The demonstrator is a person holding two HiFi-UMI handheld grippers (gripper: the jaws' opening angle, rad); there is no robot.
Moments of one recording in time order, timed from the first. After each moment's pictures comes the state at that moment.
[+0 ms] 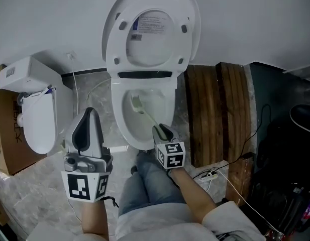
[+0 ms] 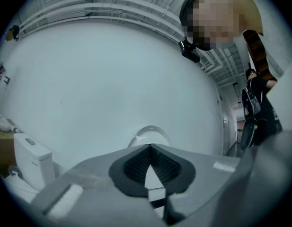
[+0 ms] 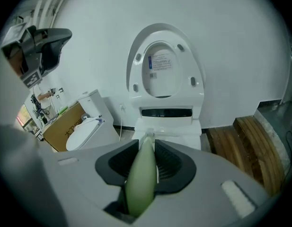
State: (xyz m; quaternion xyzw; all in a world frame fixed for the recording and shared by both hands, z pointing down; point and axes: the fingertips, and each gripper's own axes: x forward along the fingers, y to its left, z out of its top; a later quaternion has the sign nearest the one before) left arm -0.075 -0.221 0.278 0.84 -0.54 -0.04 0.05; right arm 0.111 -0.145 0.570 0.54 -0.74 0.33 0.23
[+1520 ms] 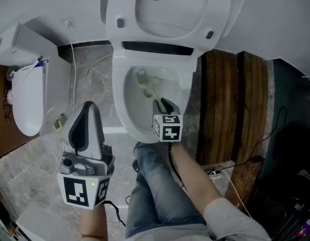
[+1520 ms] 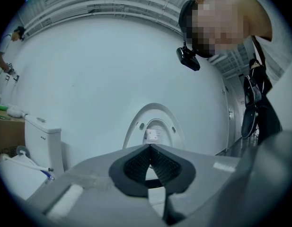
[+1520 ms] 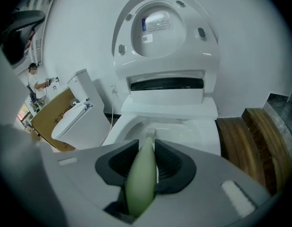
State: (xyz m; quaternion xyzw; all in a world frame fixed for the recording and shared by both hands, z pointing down) left arm -0.068 -0.205 0.413 0.82 -0.57 -0.02 0.08; right arm 0.105 -0.199 0.738 0.52 -0.73 0.34 0.27
